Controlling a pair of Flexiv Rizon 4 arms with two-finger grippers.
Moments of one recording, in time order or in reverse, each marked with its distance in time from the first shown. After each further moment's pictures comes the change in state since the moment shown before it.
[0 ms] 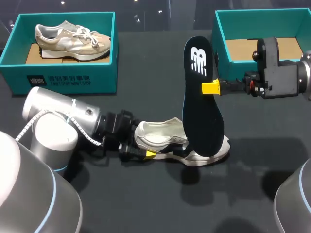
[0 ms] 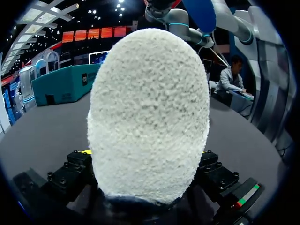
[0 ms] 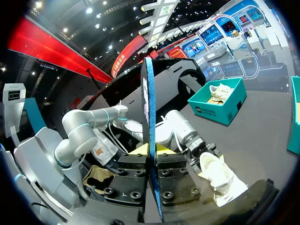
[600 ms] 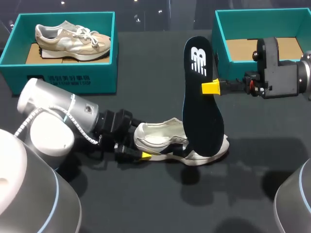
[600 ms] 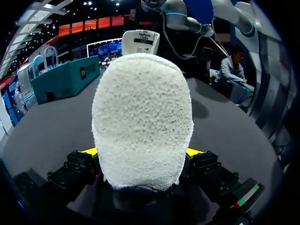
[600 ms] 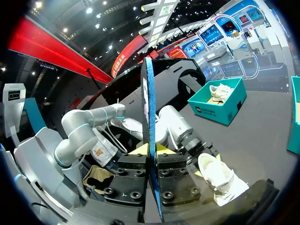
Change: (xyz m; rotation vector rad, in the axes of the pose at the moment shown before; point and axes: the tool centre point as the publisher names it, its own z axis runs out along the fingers) left arm 0.007 0.003 -0.018 -0.125 -0.013 0.023; right arm 0.000 0.000 0.000 0.000 0.000 0.000
